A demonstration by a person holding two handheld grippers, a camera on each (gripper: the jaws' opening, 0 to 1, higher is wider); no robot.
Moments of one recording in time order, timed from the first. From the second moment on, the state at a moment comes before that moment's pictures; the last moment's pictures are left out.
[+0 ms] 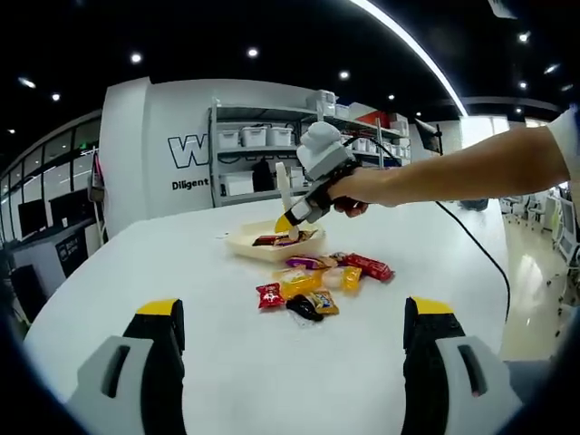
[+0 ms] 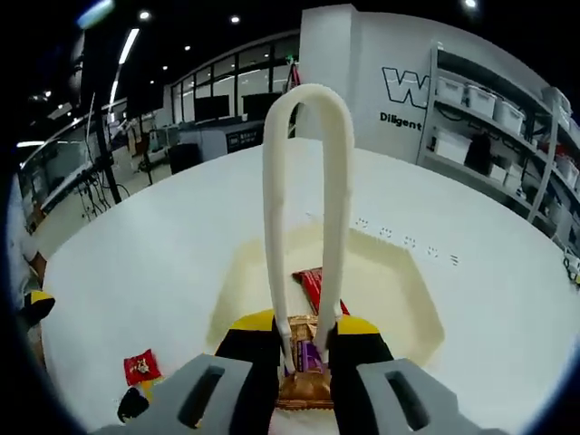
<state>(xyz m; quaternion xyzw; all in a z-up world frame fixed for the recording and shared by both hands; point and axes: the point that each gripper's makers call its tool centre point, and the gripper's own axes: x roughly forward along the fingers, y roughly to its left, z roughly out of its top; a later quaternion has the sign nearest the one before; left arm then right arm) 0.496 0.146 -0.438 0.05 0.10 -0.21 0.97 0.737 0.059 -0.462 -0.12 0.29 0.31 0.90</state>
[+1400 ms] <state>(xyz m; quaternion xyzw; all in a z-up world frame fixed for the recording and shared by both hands) 0.507 0.156 -0.447 0.04 0.10 -0.19 0.98 0.764 0.050 -0.435 -0.14 0.24 0.31 0.91</state>
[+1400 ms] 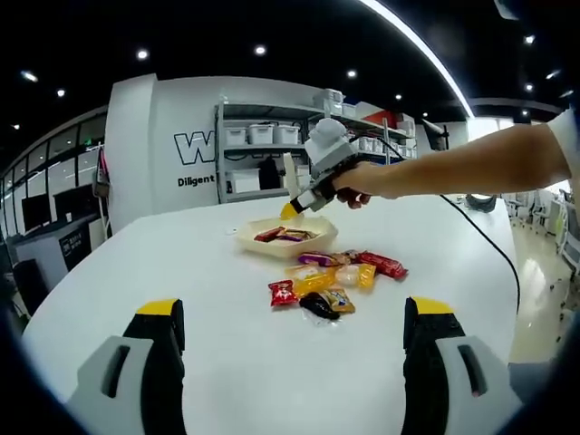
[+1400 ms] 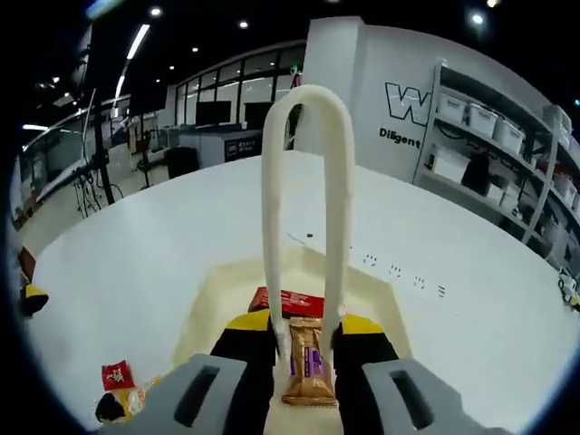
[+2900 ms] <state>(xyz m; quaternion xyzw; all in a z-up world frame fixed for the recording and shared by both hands) 0.469 0.157 -0.436 0.03 0.11 -0.18 0.98 0.598 -0.010 -0.474 -0.04 0.30 0.24 0.92</state>
